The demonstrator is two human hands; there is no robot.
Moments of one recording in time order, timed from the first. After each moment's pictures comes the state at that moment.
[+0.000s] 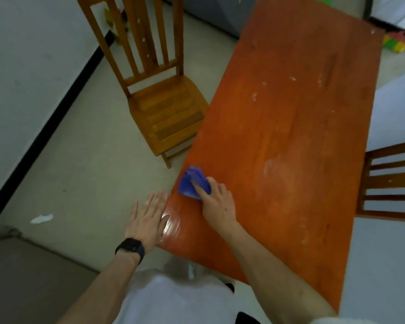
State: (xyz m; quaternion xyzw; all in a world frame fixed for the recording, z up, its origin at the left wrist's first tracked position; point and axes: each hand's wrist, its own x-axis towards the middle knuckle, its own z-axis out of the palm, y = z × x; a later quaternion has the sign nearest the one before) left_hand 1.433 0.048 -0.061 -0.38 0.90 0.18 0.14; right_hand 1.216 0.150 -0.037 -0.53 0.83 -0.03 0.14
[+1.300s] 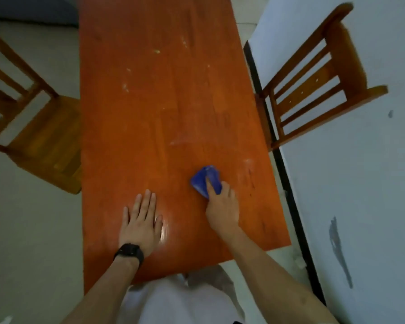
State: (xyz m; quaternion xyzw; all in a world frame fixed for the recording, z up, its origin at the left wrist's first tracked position) left_hand 1.271 0.132 -0.047 -0.20 0.94 0.16 0.21; right_hand 1.141 0.329 -0.034 -0.17 0.98 -0.05 0.11
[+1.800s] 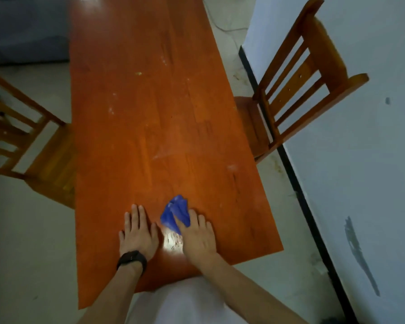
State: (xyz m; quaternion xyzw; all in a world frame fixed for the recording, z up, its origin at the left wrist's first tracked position) left_hand 1.238 0.178 -0.018 -0.34 0.88 0.18 0.27; right_hand 1.186 0.339 -0.018 -0.26 0.94 -0.12 0.19
